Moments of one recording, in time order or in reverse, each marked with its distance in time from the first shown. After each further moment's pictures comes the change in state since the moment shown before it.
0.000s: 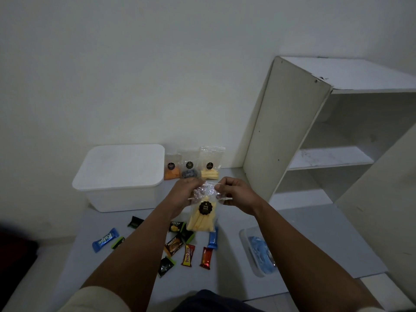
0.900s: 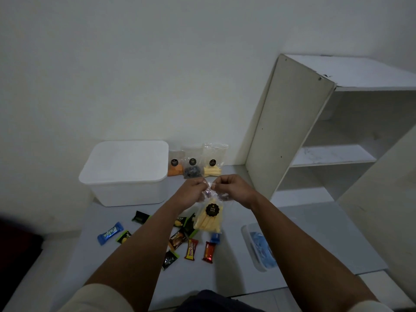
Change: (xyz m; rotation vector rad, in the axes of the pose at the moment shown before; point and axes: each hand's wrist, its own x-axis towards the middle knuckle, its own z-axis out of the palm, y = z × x) left_hand -0.013 -0.004 0.004 0.326 -0.032 0.097; right_hand 0.001 -0.006 0.018 -0.213 -0.007 -0.047
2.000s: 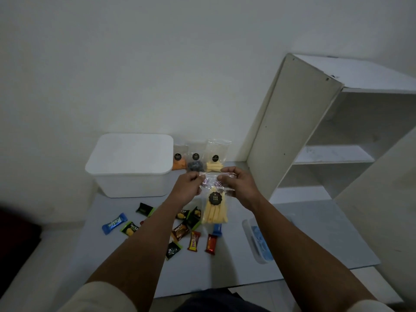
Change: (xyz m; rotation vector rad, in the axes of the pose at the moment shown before) left_hand -0.018 -0.015 -0.016 -0.139 0.171 0.006; right_hand -0.018 -0.002 0.025 0.293 0.252 -0.010
